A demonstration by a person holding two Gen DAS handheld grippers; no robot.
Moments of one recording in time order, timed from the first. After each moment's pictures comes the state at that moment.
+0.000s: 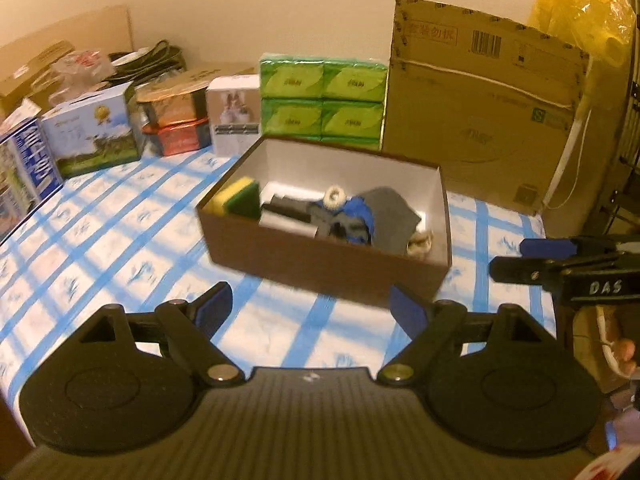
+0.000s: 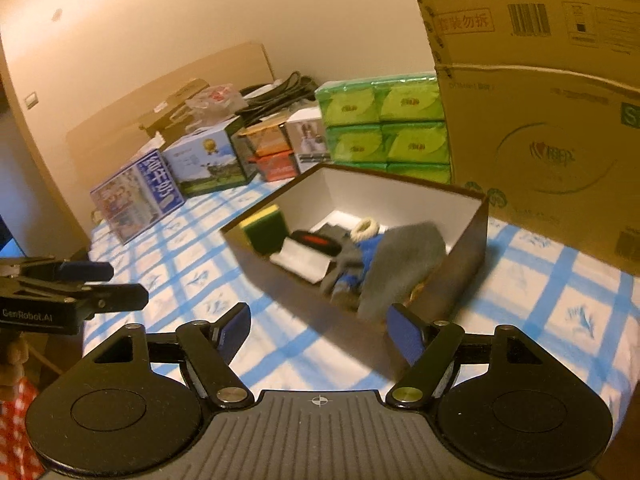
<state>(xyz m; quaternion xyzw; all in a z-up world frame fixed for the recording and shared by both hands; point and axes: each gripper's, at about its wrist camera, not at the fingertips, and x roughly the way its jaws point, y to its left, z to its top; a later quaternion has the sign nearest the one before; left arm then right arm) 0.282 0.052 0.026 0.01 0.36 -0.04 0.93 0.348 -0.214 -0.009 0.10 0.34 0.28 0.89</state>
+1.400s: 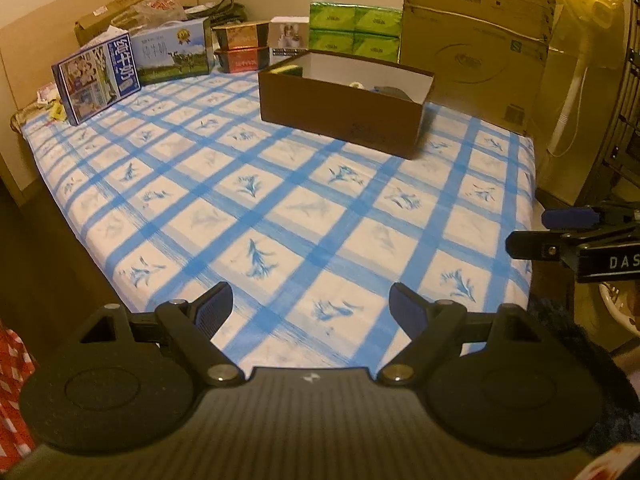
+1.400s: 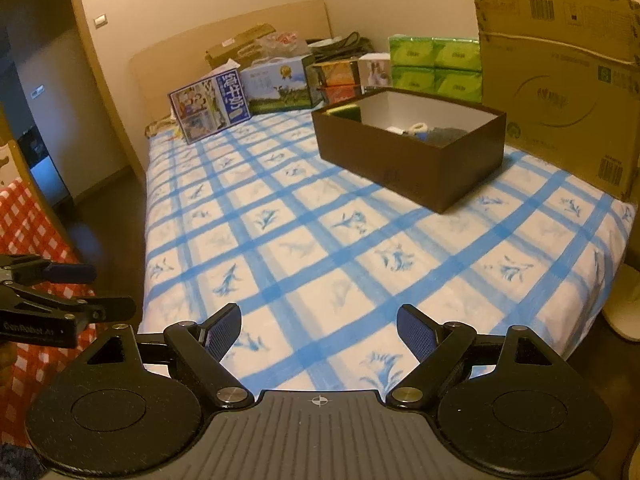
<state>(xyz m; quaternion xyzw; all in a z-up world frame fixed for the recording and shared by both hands) 0.002 0.019 -0.027 -0.02 0.39 0.03 0.92 0.097 -0.228 -0.043 0.02 0.36 0.33 0.87</state>
